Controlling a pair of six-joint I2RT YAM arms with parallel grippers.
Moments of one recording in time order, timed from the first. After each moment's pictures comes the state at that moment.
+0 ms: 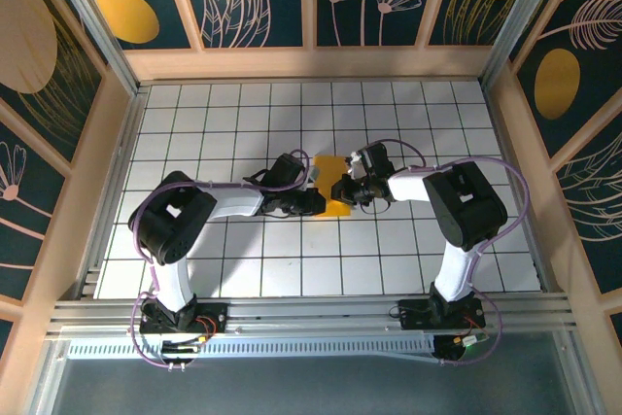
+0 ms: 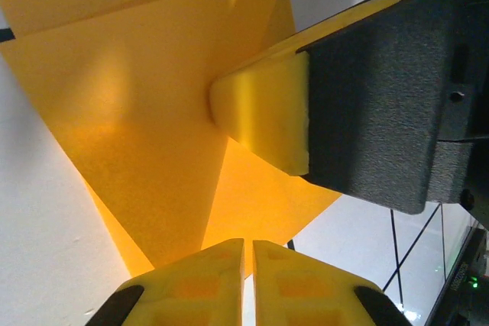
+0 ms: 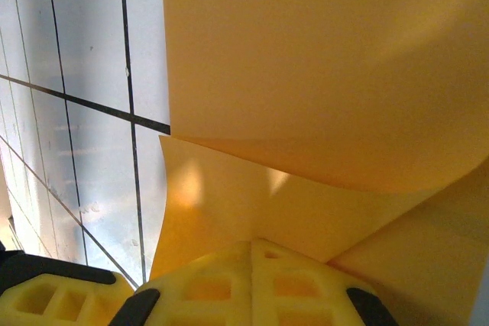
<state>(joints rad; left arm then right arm) -0.70 1.85 0.93 0.05 0.49 -0.70 0.47 1.84 0.85 0.02 -0.58 0.62</state>
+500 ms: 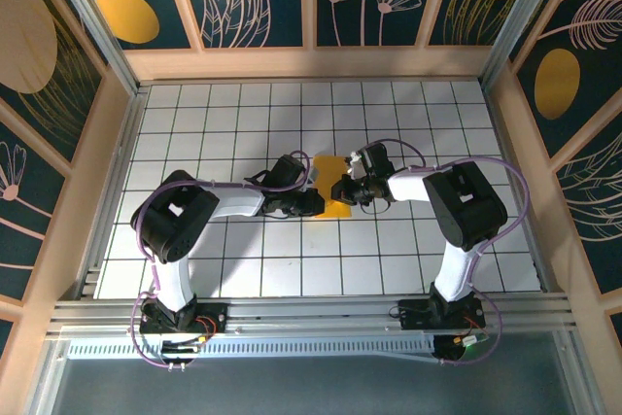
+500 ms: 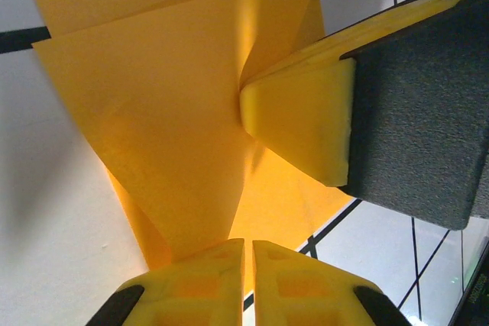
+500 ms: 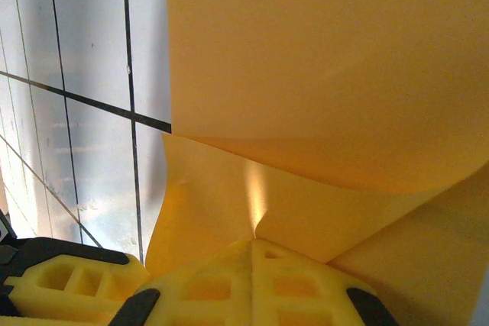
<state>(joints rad) -0.70 1.87 0.93 0.04 0.46 -0.70 0.47 1.84 0.85 0.01 -0.58 0.60</state>
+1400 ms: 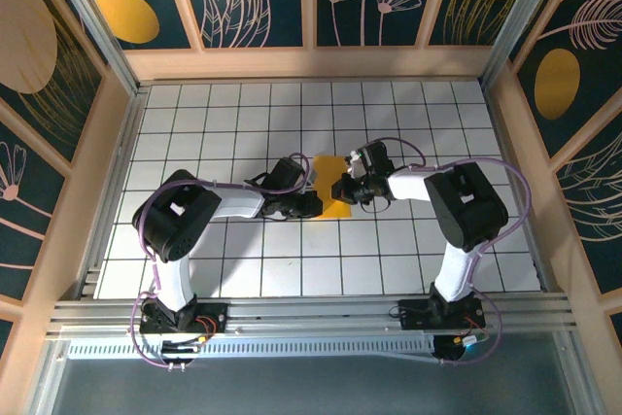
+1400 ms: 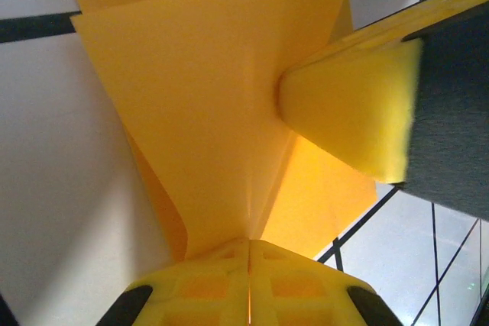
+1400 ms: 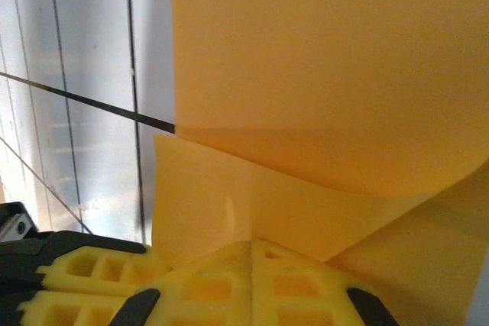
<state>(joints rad) -0.70 1.88 0.90 0.07 0.44 -0.70 0.47 1.82 0.87 -0.02 -0.58 0.60</state>
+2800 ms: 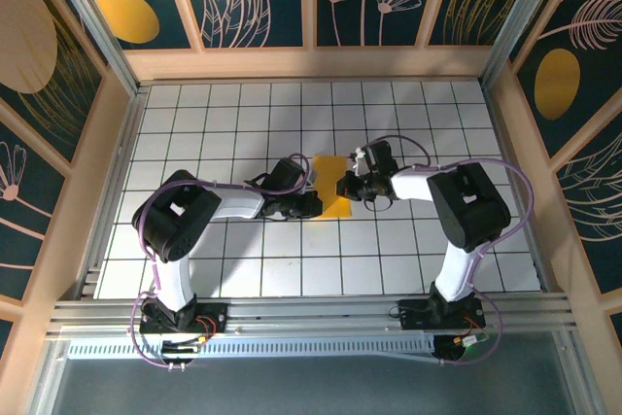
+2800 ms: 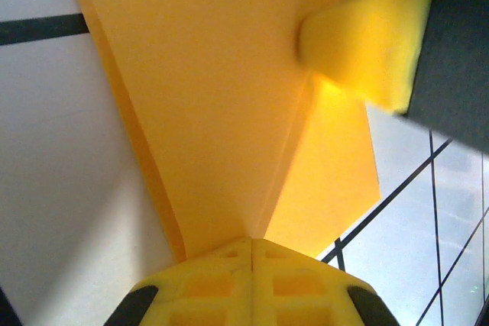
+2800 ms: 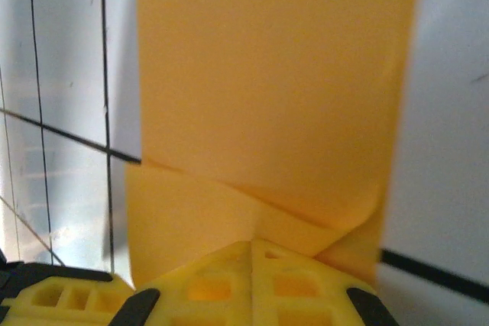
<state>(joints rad) -0.70 1.88 0.90 0.08 0.43 -0.70 0.43 1.82 0.86 0.01 -0.50 0.56</state>
